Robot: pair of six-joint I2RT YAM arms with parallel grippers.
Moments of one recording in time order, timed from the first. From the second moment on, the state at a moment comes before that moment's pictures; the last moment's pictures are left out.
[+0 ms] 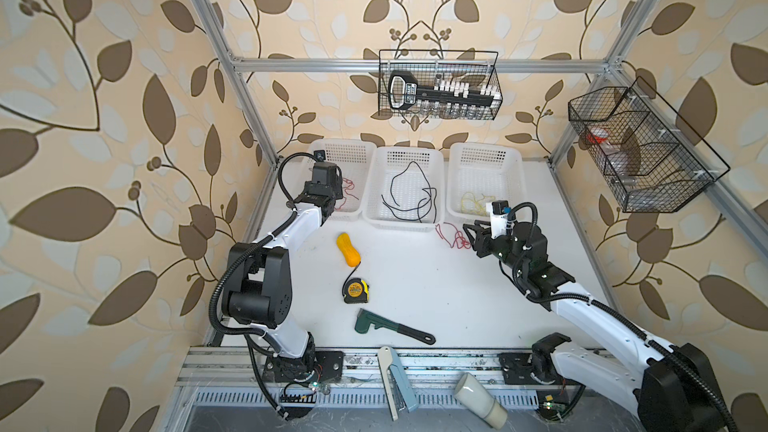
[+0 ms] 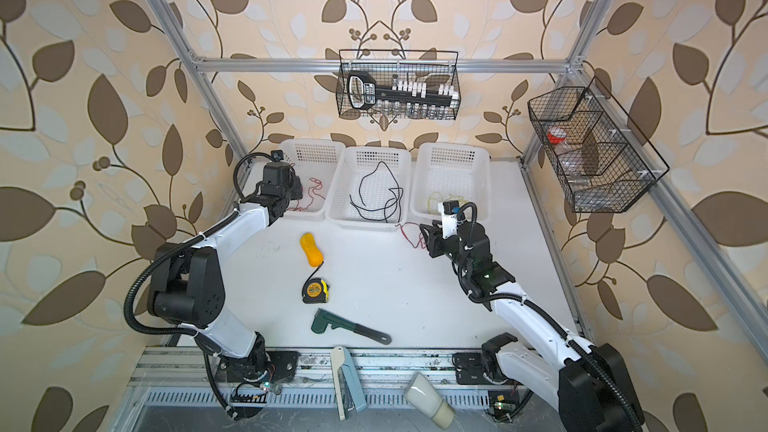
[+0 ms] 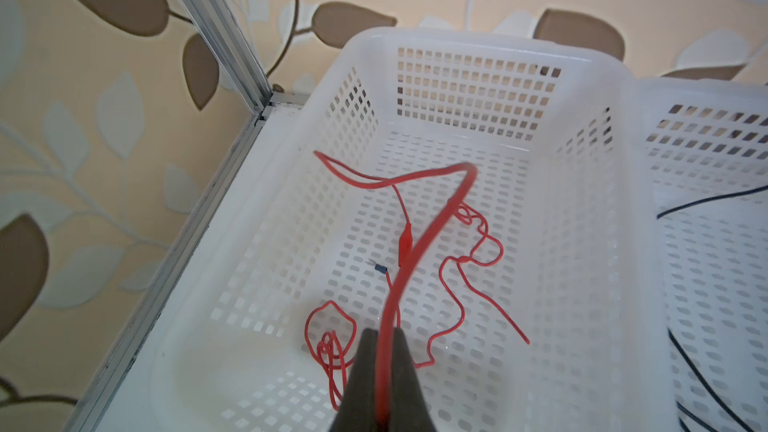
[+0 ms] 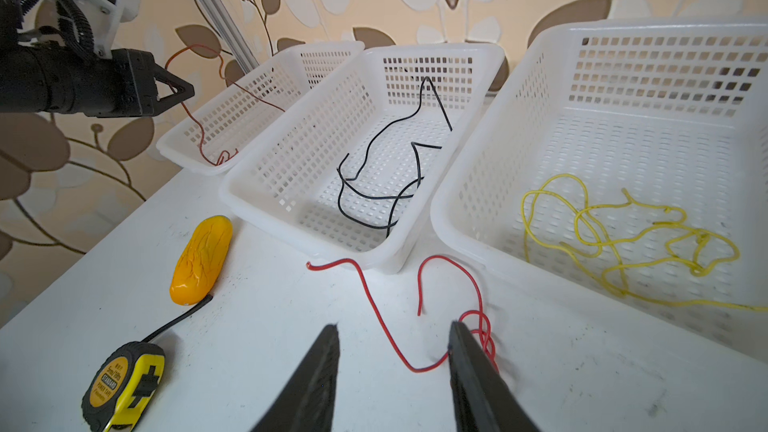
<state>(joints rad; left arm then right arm) -0.12 1.64 1.16 -0.13 -0.34 -0.19 0.37 1.03 0.51 0.18 -0.10 0.21</state>
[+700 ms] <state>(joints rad) -0.12 1.68 1.15 -0.22 -0.24 -0.30 0.36 1.17 0.51 0.14 -0.06 0.24</state>
